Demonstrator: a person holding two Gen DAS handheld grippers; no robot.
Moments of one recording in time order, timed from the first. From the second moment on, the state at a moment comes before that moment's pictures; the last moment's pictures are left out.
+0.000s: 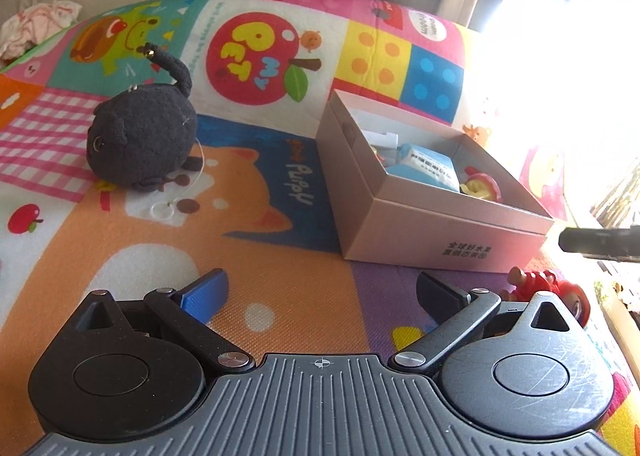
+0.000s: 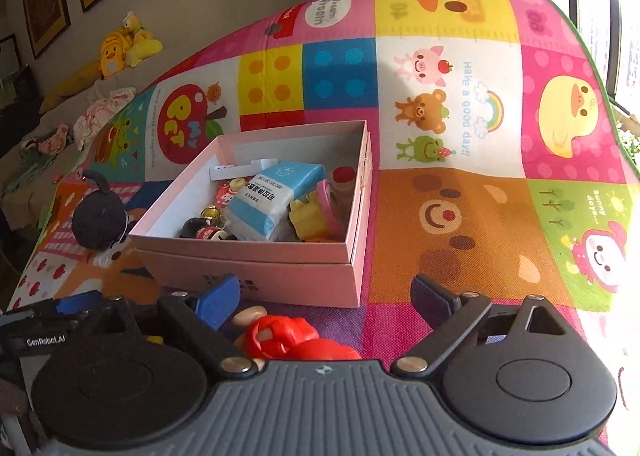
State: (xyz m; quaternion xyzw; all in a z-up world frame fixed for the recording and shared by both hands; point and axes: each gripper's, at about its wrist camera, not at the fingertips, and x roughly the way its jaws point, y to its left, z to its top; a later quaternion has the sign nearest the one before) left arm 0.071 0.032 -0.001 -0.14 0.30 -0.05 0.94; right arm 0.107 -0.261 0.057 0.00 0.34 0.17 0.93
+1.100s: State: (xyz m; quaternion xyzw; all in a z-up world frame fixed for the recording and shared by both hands) left arm 0.072 0.032 -0.002 -0.14 0.30 -0.04 0.94; right arm 0.073 -0.237 0.032 -0.11 0.33 0.16 0.92
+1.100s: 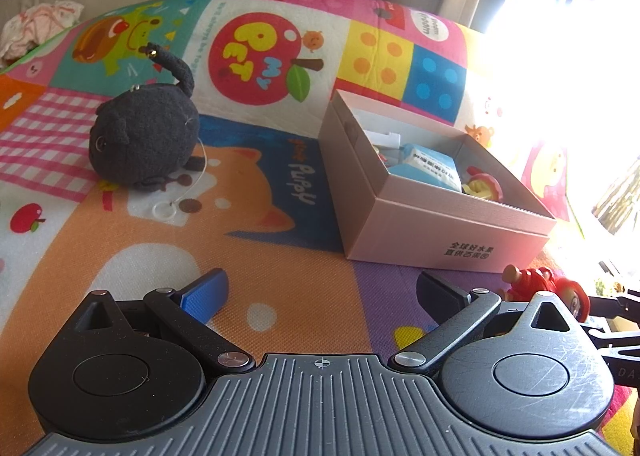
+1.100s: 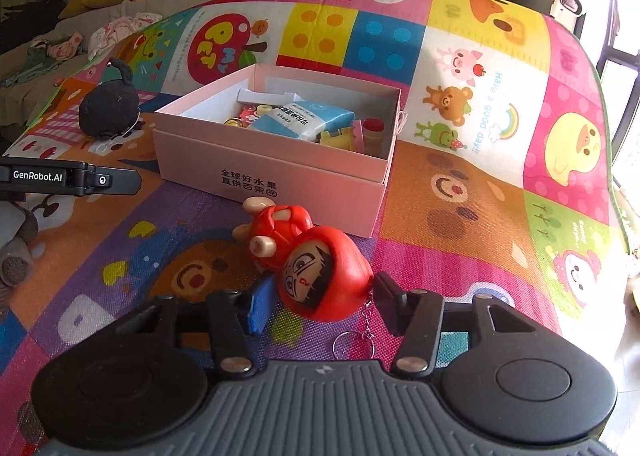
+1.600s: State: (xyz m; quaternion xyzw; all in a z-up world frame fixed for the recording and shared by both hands) left arm 0.071 0.033 -0.001 -0.14 0.30 -0.04 0.94; right arm 0.040 -0.219 0.069 -0.15 0.28 0.19 0.93
